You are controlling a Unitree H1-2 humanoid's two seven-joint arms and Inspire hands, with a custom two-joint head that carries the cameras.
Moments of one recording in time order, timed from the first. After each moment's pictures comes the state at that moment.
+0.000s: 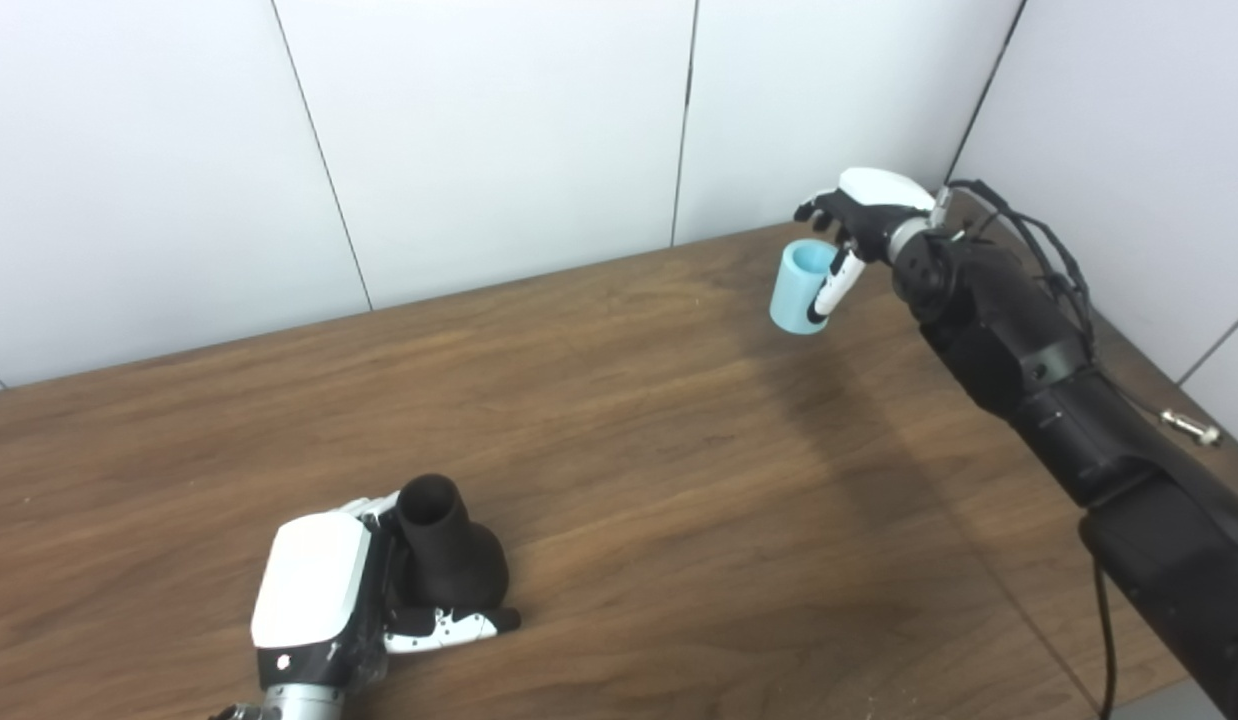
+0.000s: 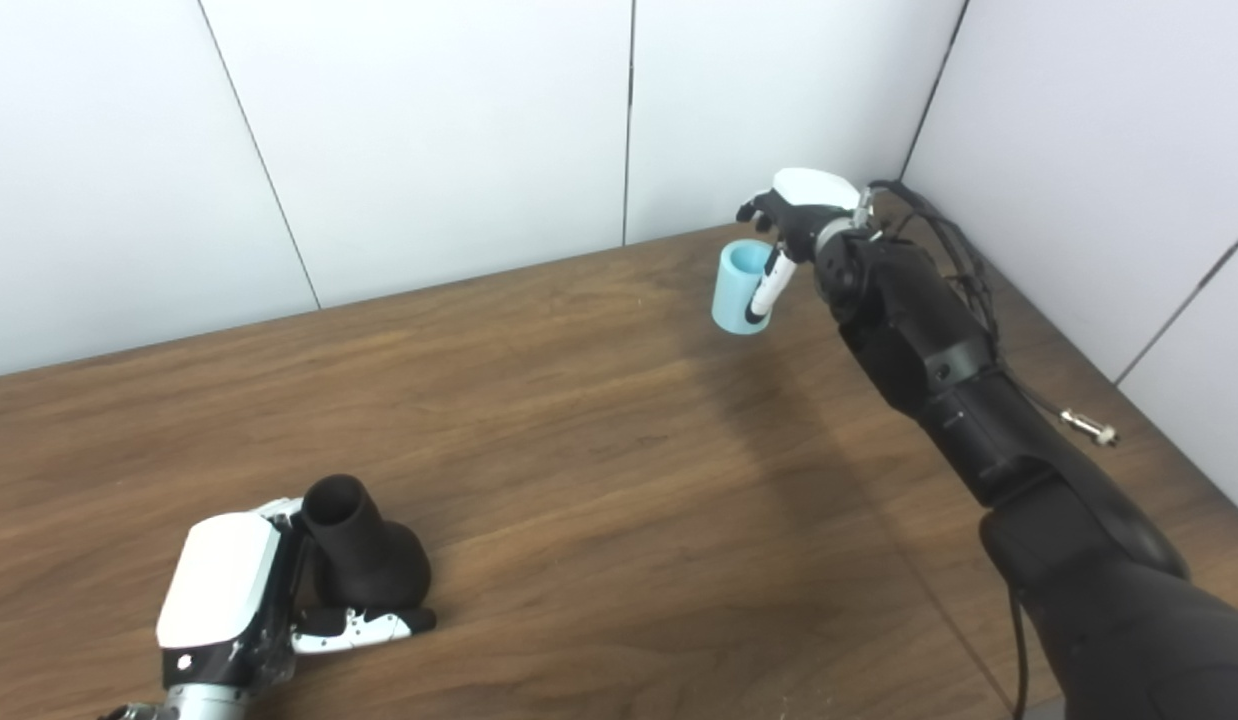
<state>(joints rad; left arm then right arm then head) -0.08 0.21 -0.42 -0.11 1.01 0.06 0.11 -0.63 -0.67 0.21 0.37 -0.75 0.40 0.35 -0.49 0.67</state>
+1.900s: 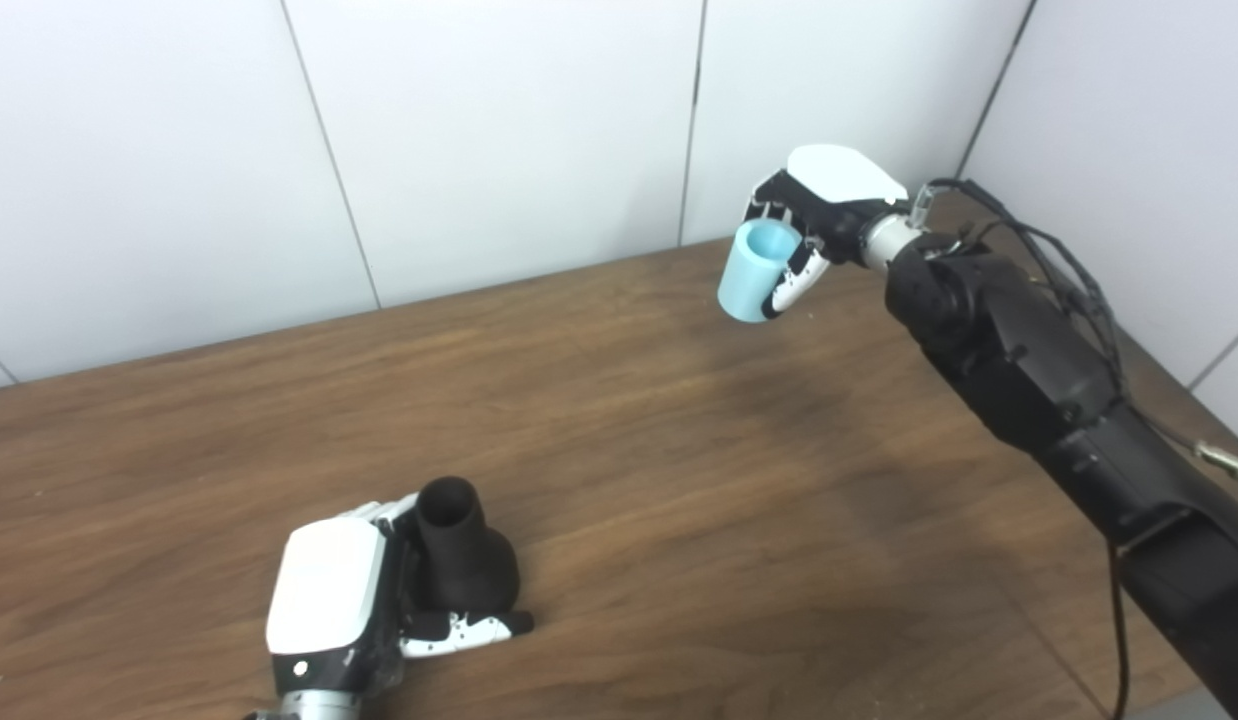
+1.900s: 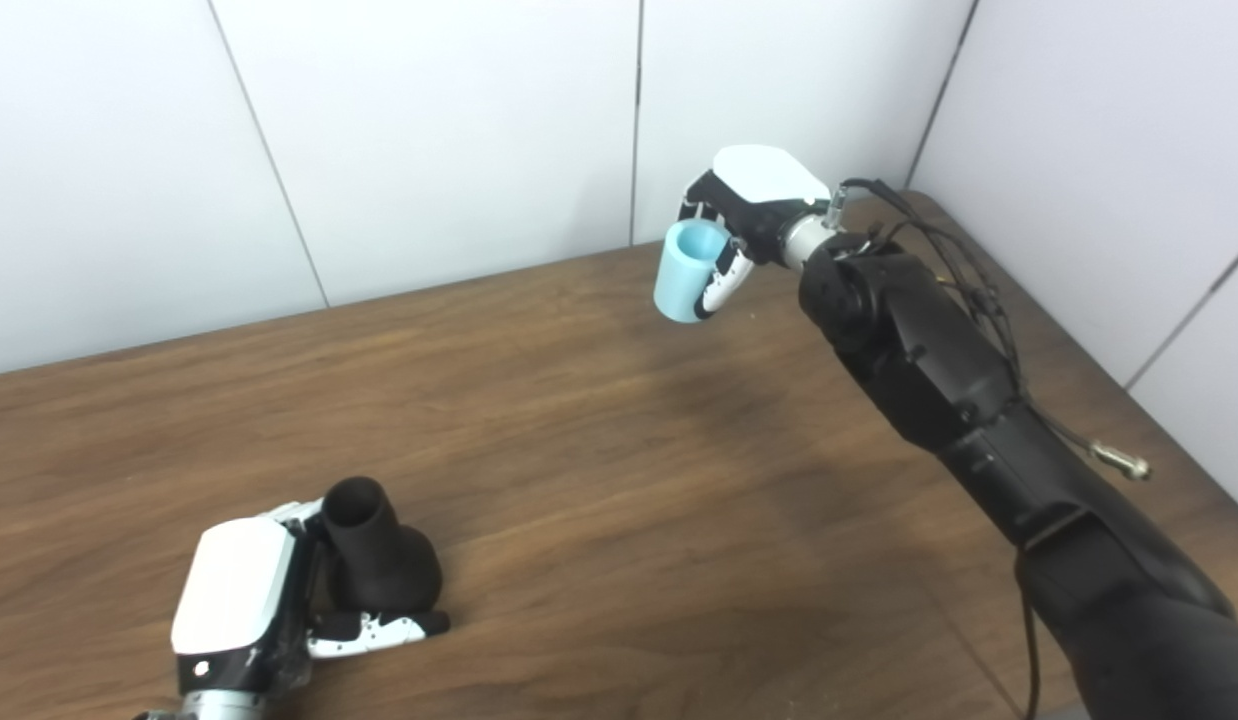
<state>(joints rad) -0.06 0.17 -0.44 -0.11 1.08 0.08 0.12 -0.54 -0.70 0.21 -0.05 -0.72 0.33 0.37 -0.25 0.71</state>
